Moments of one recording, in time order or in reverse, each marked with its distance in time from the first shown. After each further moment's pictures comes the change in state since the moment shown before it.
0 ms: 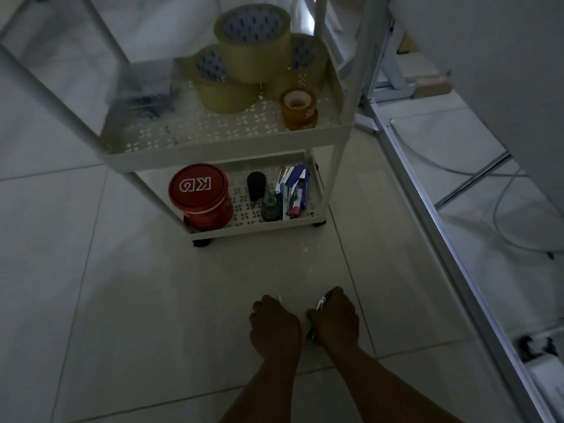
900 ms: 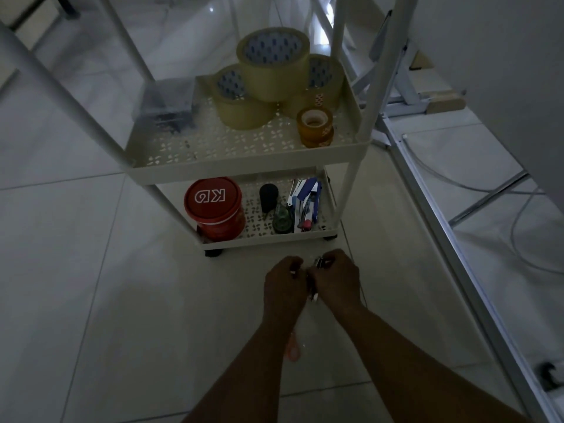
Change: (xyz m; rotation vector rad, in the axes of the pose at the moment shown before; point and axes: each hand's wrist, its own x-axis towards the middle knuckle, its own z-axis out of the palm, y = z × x) left_hand 0.038 0.052 -0.051 -0.386 -0.011 0.414; right_hand 0.034 -0.078 -0.038 0.281 0.078 -0.145
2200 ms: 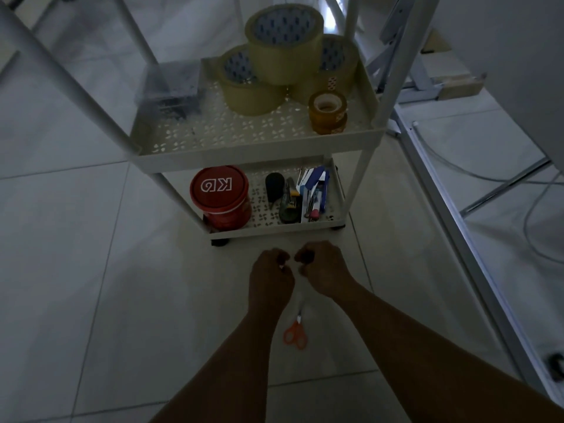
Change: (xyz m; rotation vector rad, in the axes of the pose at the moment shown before) left_hand 0.012 -0.030 -0.025 0.175 0.050 0.032; right_hand 0.012 -0.007 0.020 -0.216 -0.328 -0.283
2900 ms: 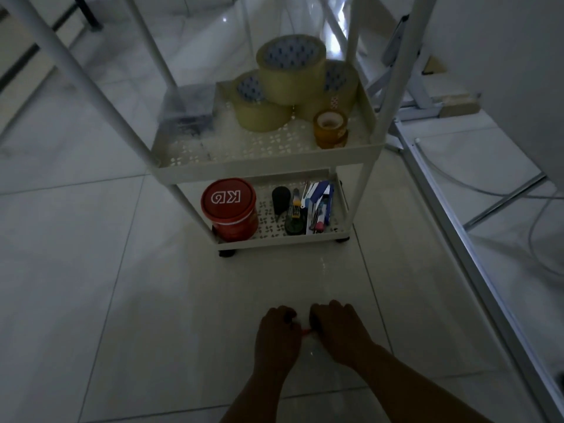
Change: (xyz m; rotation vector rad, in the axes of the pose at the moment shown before) left_hand -0.065 -0.033 0.015 0.043 -0.178 -0.164; right_hand -0.059 0.057 0.031 -0.567 -0.189 -0.256
